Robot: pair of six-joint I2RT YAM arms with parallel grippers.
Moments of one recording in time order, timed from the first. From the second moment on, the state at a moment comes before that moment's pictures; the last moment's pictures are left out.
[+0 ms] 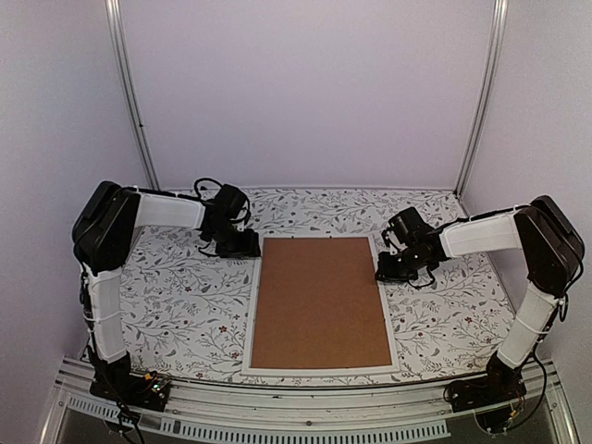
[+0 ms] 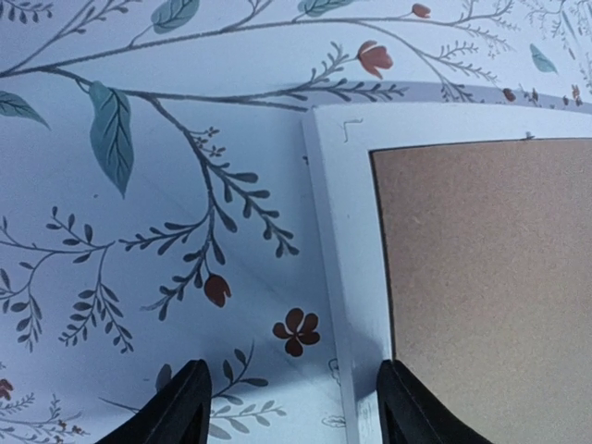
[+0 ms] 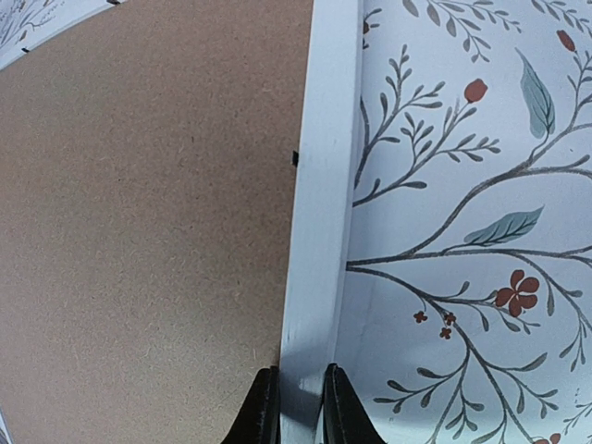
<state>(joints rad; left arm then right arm) -0.49 2.07 1.37 -0.39 0.06 -0.40 0.54 1.76 0.95 -0.25 -0.08 0.47</state>
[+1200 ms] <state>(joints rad) -0.62 2.11 1.46 -0.50 -0.22 -0.45 0.54 1.76 0.95 -0.25 -0.08 0.49</state>
